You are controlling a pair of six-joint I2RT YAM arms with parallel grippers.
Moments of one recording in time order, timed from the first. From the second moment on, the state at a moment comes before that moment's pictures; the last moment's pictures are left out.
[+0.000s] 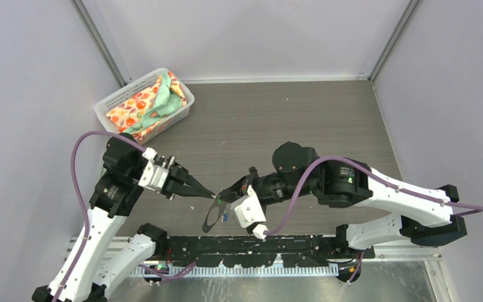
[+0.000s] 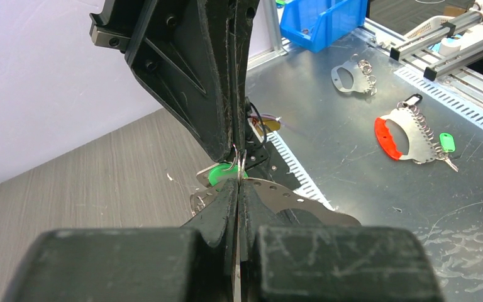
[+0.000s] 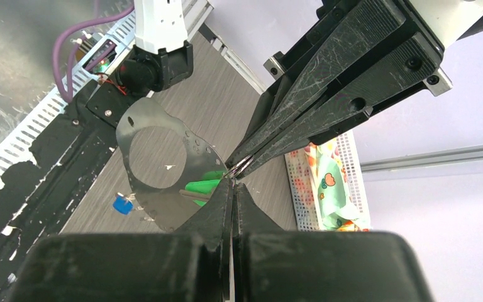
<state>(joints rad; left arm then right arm) -0.41 0.73 1.00 -0.26 1.53 0.26 1.38 1.22 1.55 -0.66 -0.29 -0.90</state>
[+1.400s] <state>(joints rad) -0.42 0.70 0.99 -0.27 1.51 0.27 1.39 1.36 1.75 -0.75 -0.28 -0.88</state>
